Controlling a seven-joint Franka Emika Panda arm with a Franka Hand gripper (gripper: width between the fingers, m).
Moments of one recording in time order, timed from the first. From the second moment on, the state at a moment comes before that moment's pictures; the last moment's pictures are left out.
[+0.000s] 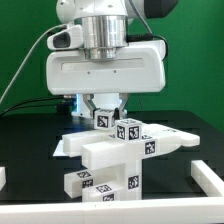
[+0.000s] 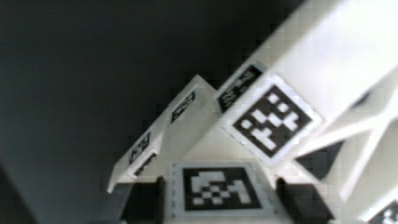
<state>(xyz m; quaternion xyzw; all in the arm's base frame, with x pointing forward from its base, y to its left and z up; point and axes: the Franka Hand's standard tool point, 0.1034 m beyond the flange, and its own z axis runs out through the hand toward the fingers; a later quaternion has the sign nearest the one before) 0.530 -0.019 0.117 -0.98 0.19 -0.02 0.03</state>
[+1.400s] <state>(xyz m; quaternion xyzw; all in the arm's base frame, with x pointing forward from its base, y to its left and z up) 0.520 -0.026 0.116 -1.00 -0.07 -0.04 0.01</state>
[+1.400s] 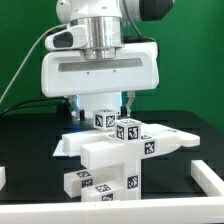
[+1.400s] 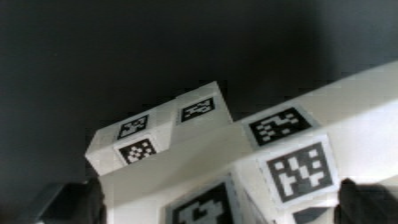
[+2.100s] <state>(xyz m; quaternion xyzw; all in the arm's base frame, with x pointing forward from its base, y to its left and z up) 0.542 -0.030 0.124 -0.97 -0.22 -0.05 -0.01</state>
